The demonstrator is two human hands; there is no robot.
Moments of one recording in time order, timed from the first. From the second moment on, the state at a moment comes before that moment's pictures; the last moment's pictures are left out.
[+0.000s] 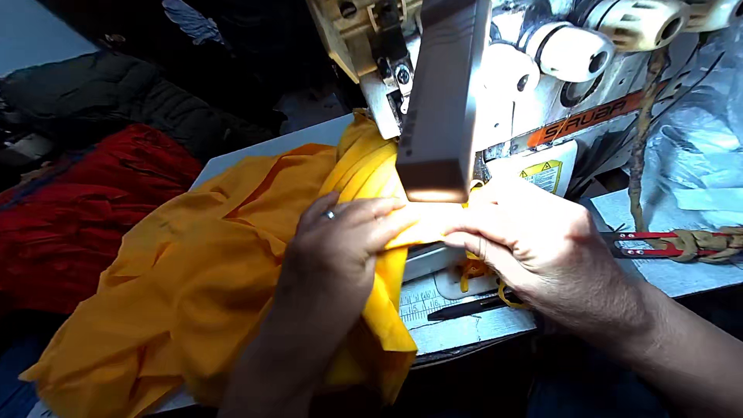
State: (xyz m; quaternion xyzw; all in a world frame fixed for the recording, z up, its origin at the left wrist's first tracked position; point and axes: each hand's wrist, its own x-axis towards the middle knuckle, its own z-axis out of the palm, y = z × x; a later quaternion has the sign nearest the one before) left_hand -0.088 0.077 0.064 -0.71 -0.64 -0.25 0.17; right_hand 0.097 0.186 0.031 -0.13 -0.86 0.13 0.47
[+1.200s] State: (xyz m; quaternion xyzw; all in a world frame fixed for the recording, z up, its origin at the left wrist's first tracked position) left_hand 0.010 0.073 0.010 -0.68 -0.64 -0.32 0.15; right_hand 0.121 0.186 0.019 -0.25 -0.82 0.21 0.47
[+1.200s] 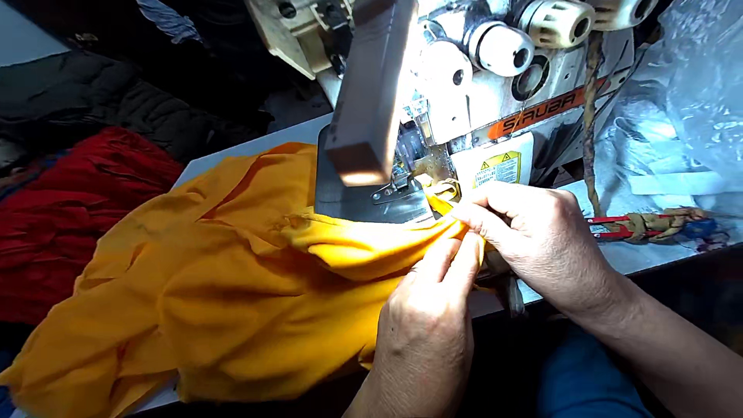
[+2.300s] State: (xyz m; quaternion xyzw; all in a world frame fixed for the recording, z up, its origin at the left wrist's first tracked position) left_hand -0.032 0.018 -0.041 -0.56 -0.68 -0.46 0.03; right_hand 0.130 0.148 -0.027 -0.18 -0.71 0.55 0.41
